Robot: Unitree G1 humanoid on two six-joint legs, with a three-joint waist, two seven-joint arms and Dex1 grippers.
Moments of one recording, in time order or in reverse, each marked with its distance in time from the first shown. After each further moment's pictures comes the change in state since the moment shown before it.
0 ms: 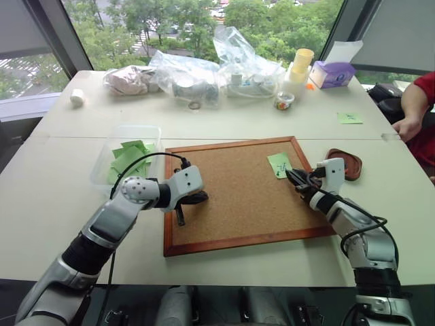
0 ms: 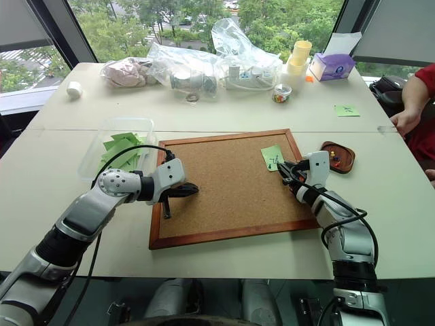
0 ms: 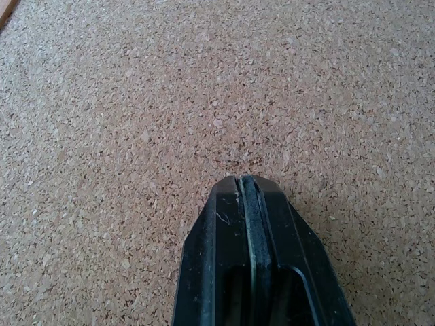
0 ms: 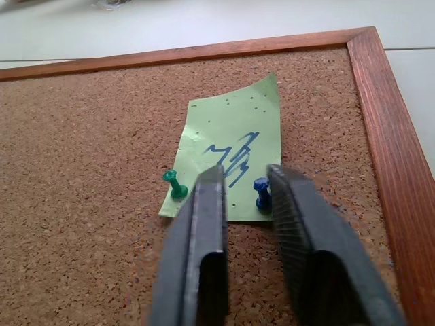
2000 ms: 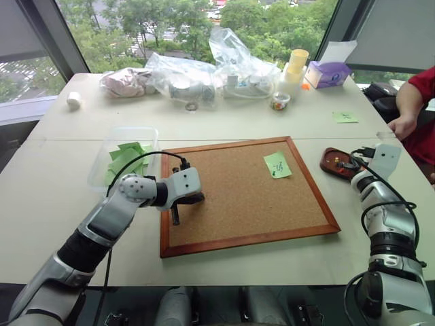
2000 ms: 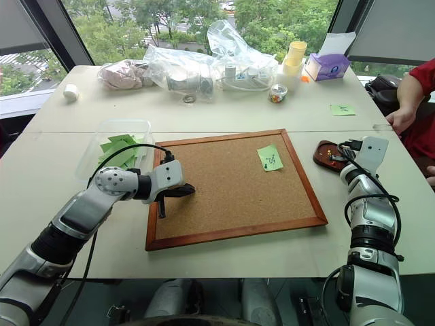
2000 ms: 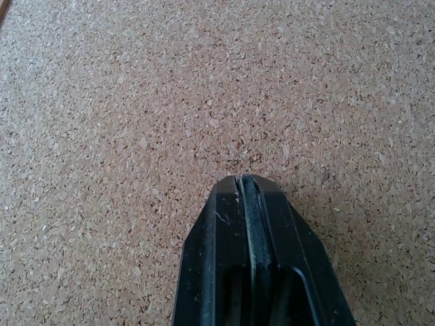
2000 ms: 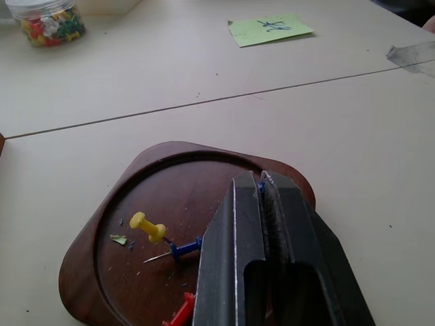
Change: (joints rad) left arm -0.017 0.041 -0.019 0.024 0.047 -0.050 -0.037; right arm -0.285 -0.115 -0.197 0.557 -0.101 -0.198 -0.252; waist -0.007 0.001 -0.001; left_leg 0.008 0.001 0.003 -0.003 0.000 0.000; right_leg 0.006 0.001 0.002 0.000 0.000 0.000
